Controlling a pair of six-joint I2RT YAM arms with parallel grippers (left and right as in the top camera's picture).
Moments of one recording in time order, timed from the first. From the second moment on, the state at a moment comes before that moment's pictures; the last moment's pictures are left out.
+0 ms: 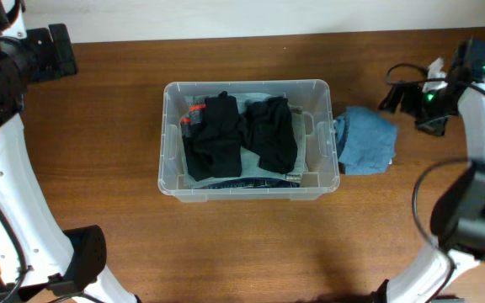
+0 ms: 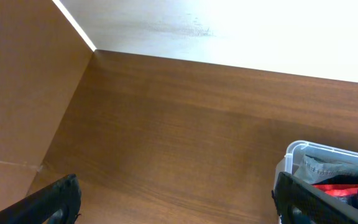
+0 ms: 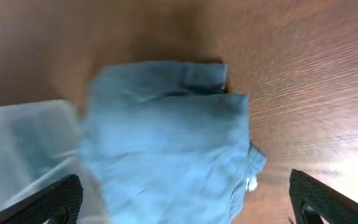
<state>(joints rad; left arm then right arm) 0.11 1.90 2.77 -1.60 -0.20 -0.01 -0.36 2.02 1.71 -1.06 -0.35 0.09</state>
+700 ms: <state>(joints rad) 0.11 1.90 2.77 -1.60 -0.20 -0.01 -0.35 2.23 1.70 -1.07 -0.66 -0.13</state>
